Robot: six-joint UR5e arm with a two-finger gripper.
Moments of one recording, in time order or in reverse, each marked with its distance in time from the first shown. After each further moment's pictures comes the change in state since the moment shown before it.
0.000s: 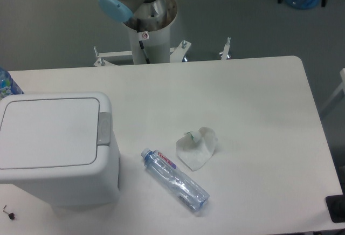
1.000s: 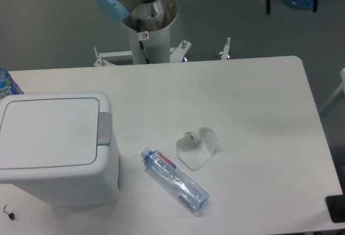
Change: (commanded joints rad) arm -0.213 -0.002 -0.037 0.113 0.008 -0.655
